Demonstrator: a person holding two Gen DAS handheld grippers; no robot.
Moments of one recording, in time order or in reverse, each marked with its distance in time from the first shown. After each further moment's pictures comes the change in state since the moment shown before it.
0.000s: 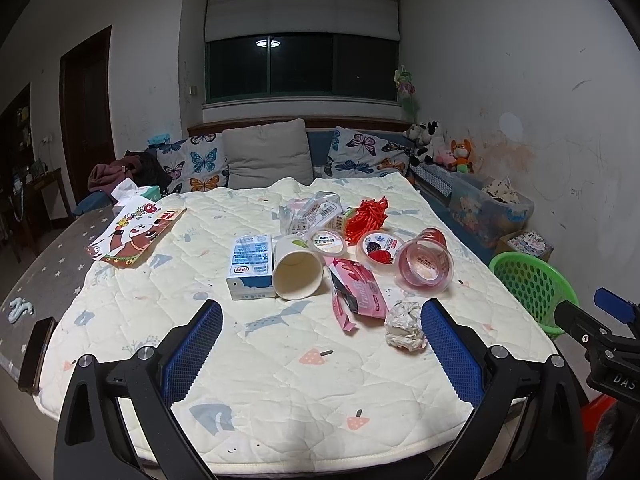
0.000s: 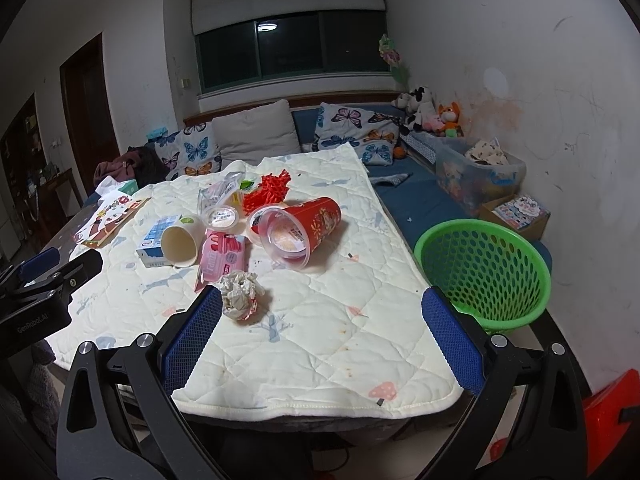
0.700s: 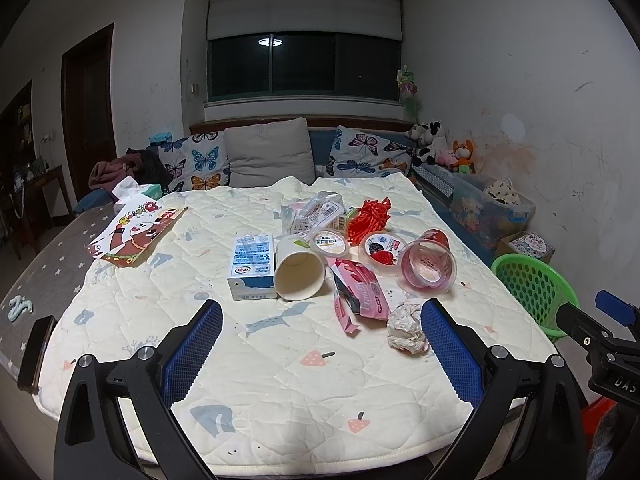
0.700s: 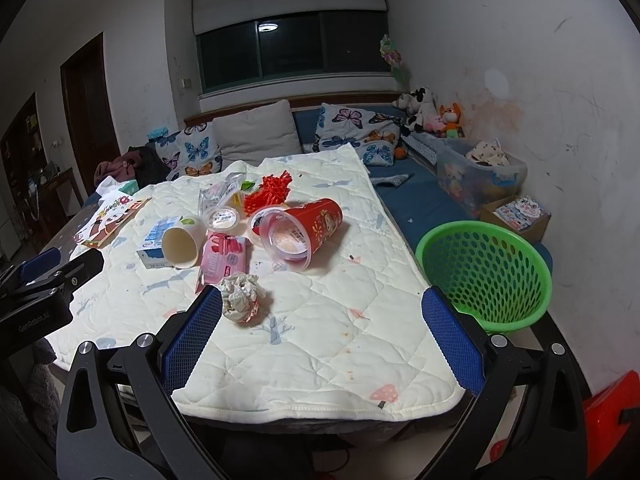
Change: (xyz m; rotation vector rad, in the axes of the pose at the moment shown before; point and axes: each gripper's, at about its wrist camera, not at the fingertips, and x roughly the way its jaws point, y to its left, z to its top) left arm 0.004 0.001 0.000 -0.009 0.004 0.002; right arm 0.001 0.002 0.003 -0.001 0.001 0.004
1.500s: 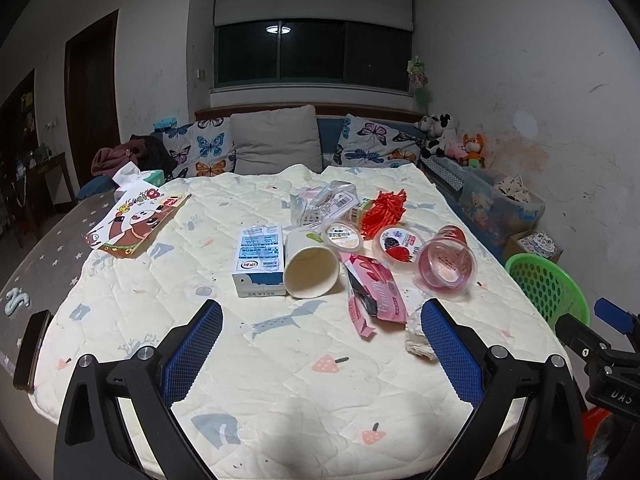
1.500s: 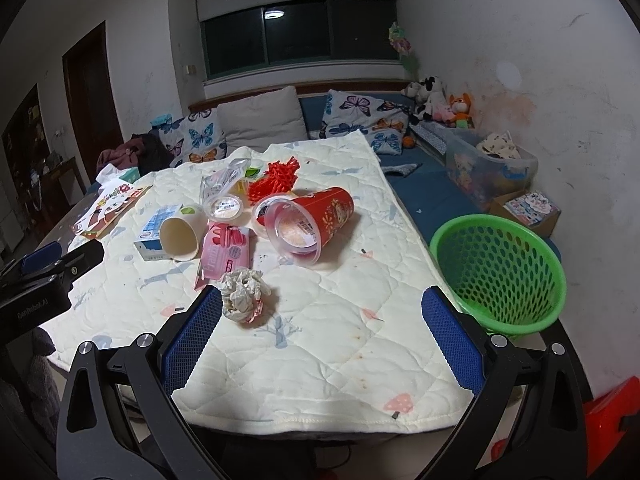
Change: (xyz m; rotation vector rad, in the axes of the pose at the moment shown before) left arm 0.031 0.018 0.006 -0.031 0.048 0.016; right arm 0.035 0.009 0.005 -0.022 0.060 0.023
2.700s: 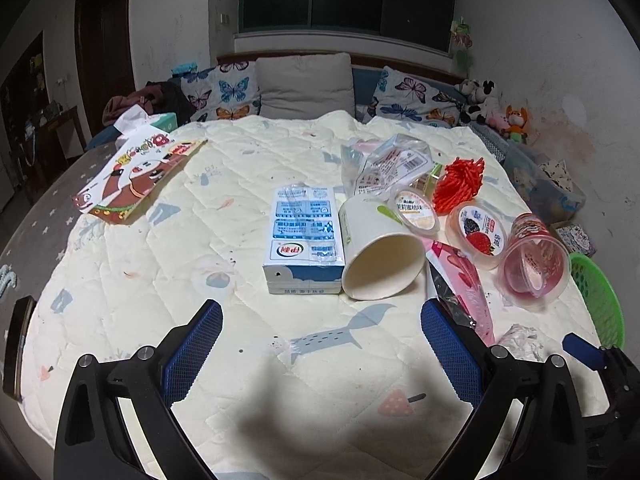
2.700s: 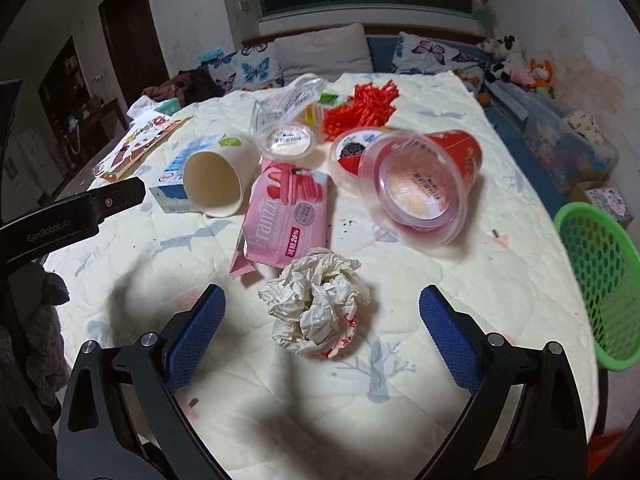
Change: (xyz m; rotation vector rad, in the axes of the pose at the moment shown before) left arm 0.109 0.051 0.014 -0.075 0.197 0.072; right arm 0.128 0.060 -0.003 -0.101 0.218 0.197
